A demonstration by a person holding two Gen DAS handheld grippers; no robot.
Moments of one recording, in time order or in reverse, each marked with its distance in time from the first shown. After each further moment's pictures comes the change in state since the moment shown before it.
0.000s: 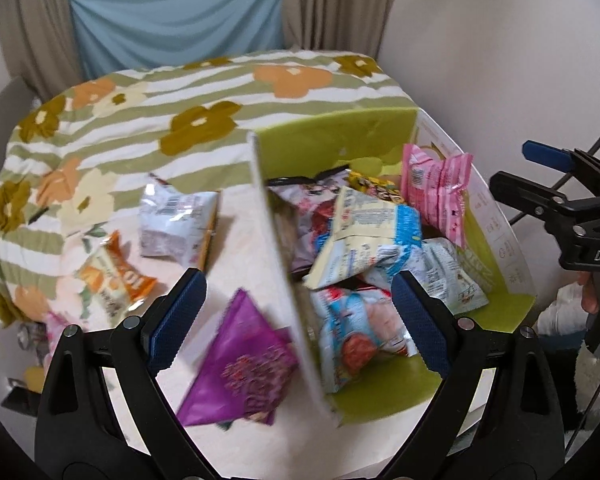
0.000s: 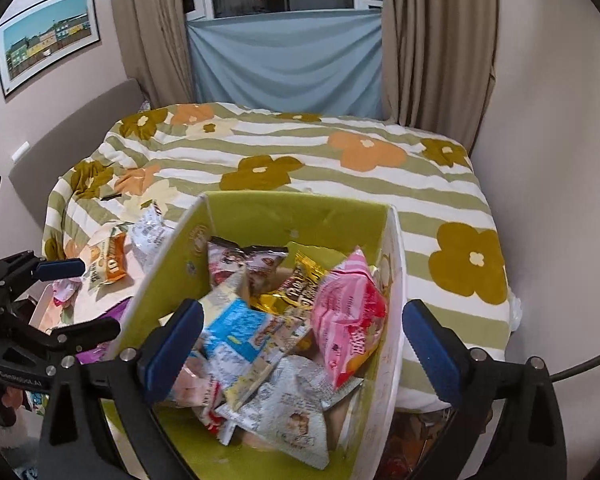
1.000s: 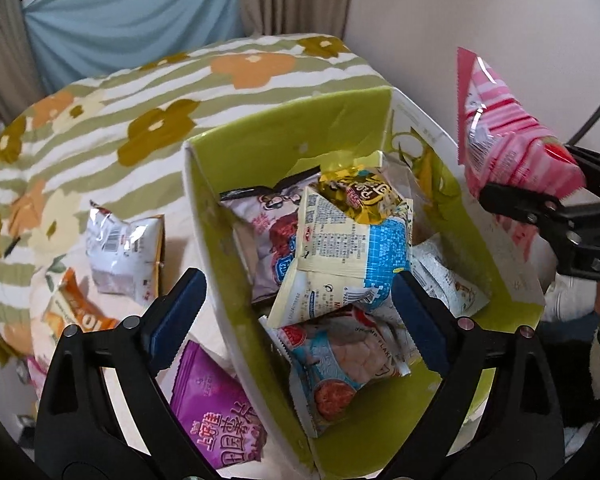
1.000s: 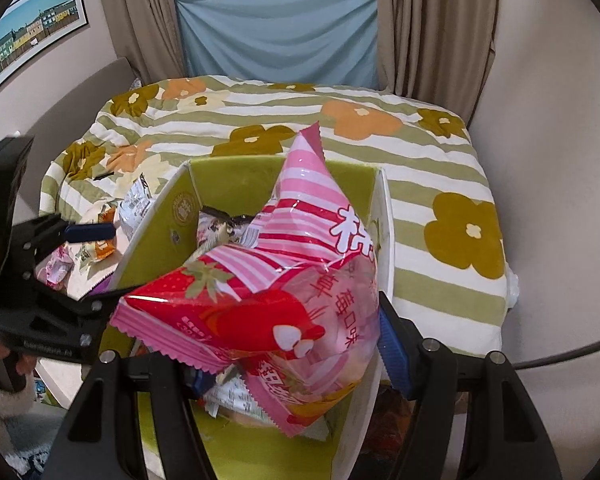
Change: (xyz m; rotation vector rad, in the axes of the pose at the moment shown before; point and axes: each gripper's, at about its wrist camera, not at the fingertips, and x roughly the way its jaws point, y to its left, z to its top) left arm 0.060 -0.033 0.027 0.103 0.058 -0.091; right arm 0.019 -0.020 -0.007 0.023 0.120 -0.003
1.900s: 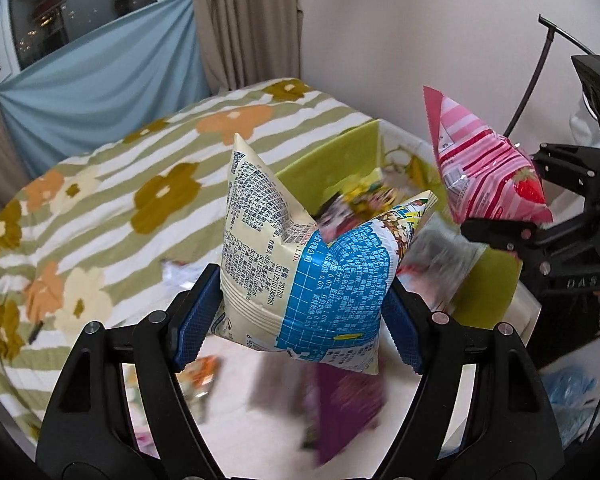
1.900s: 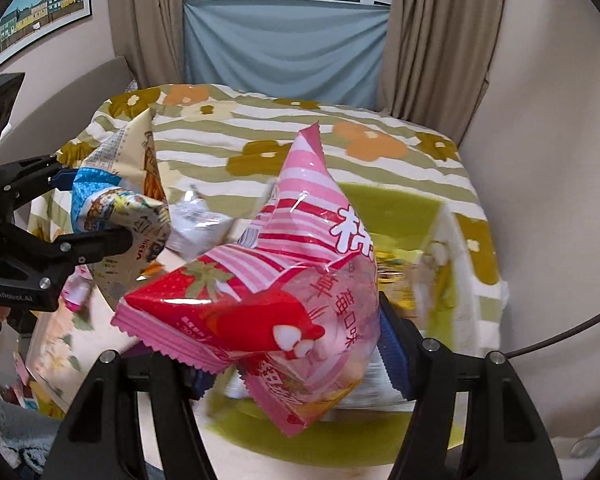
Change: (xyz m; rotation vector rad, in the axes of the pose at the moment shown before) left arm -0.081 0.072 -0.007 0.257 -0.150 -0.087; right arm -0.026 0.134 0.002 -0.010 -0.047 -0.133
